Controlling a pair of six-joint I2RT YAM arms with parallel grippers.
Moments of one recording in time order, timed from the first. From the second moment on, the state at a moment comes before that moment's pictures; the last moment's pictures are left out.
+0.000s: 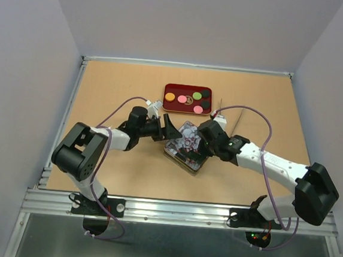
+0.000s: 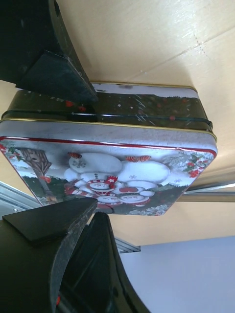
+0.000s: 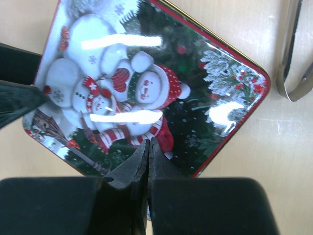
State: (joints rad) left arm -0.46 1.64 0.62 0.54 0.60 -0.77; right arm 0.82 1.36 0.89 -0.44 0.31 0.84
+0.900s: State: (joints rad) left arm -0.42 1.34 0.63 0.27 0.26 -0.70; right arm 0.82 1.62 1.13 -0.38 0.19 0.74
